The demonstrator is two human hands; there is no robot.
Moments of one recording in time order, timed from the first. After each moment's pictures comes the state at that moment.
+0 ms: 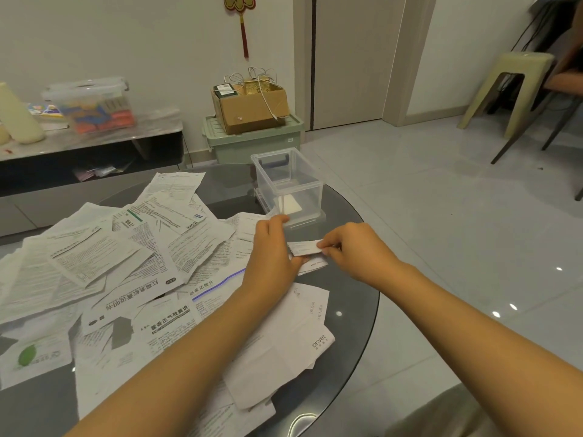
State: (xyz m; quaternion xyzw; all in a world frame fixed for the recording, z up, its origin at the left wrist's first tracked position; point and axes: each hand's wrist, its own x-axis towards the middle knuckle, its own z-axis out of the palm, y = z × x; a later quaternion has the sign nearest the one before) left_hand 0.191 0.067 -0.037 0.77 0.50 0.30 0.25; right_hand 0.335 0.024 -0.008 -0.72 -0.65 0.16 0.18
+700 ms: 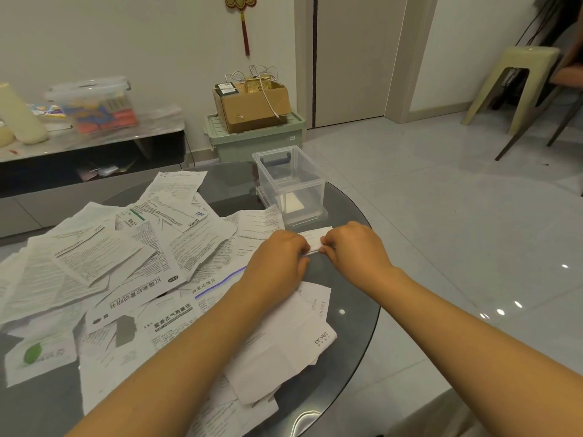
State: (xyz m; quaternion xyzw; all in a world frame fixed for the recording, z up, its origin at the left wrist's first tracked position) left_hand 0.186 0.071 -0.035 0.89 0.42 0.17 0.11; right_hand 0.333 0.033 -0.028 -0.74 -0.67 0.00 0.10
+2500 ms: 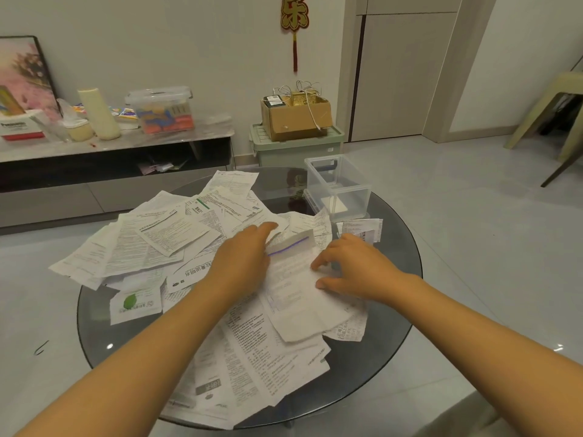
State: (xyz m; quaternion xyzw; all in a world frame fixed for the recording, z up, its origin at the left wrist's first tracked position) left_hand 0.070 0.048 0.001 0.81 0.55 0.16 0.07; right_hand 0.270 0.010 -0.006 -0.58 -0.81 0.08 0.09
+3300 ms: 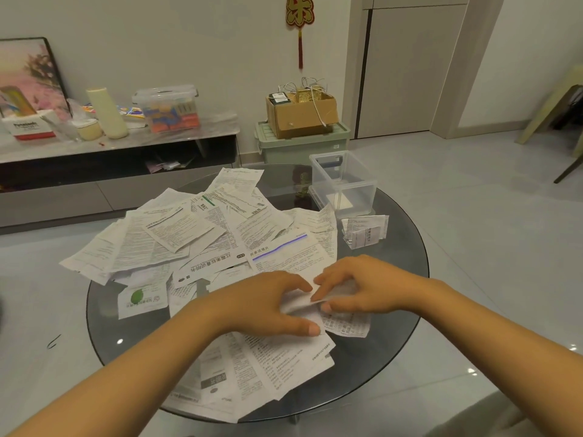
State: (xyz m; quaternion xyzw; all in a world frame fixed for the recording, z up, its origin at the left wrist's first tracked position) left_hand 0.066 0.001 0.008 0.87 0.43 -0.05 0.26; right_hand 0.276 -0.012 -0.003 -0.50 -0.82 0.26 0.08
